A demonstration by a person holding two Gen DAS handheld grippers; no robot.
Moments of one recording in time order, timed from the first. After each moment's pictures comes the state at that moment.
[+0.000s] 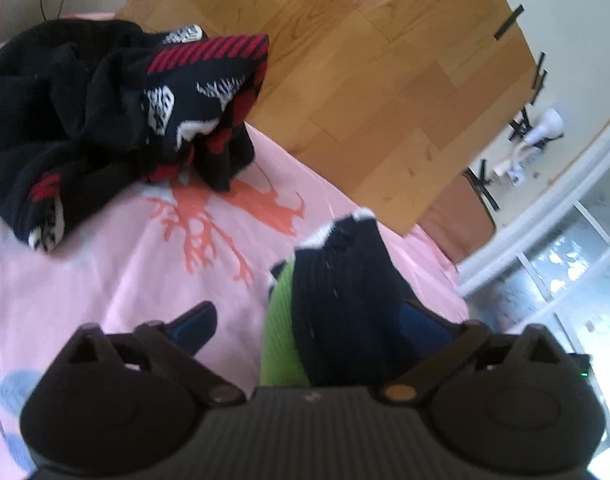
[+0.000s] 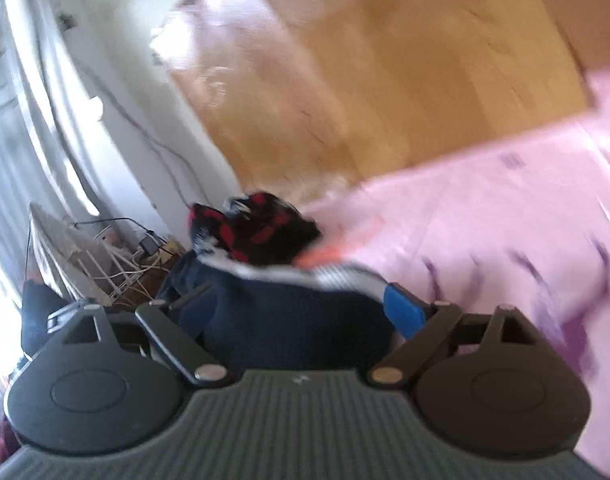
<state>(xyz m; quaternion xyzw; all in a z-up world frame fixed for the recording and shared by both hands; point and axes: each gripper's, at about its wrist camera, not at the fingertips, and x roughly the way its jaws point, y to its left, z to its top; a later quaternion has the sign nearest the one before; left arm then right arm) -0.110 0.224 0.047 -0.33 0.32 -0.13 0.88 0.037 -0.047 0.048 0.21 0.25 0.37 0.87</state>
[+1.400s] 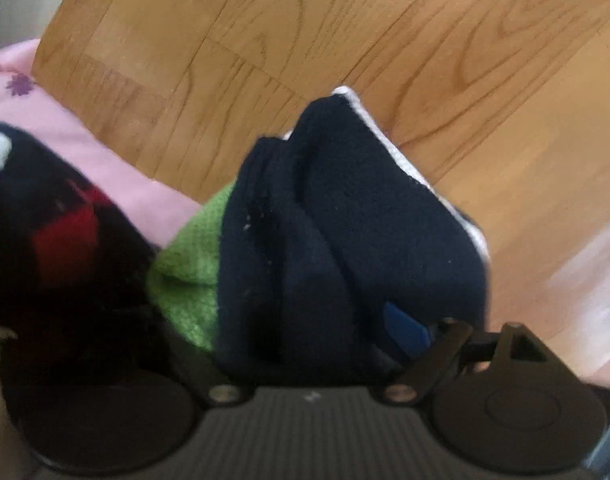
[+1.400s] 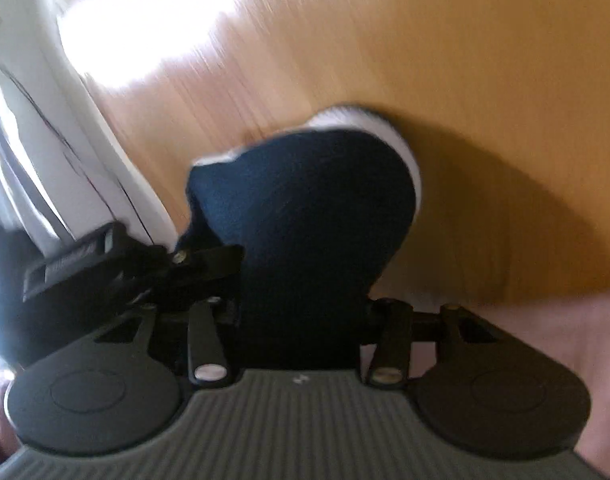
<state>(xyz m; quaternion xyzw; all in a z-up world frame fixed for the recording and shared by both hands) 0.222 0.262 0.038 -0.31 0.32 0.05 0.89 0.368 0.131 0.034 0.14 0.28 0.42 0.85</state>
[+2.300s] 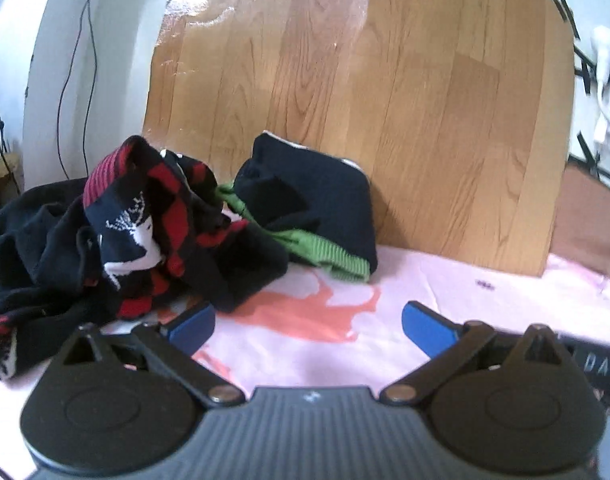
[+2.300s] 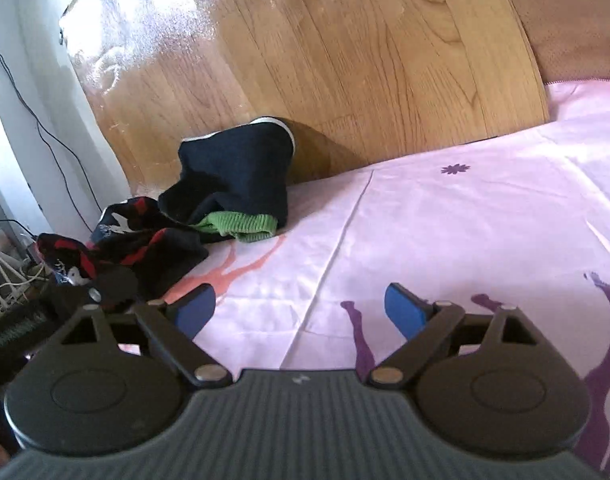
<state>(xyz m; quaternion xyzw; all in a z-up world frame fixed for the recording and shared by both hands) -0.033 0.111 0.056 -0.10 0.20 0.11 0.97 0.128 0.016 0.022 0.15 0.23 0.24 0.93</state>
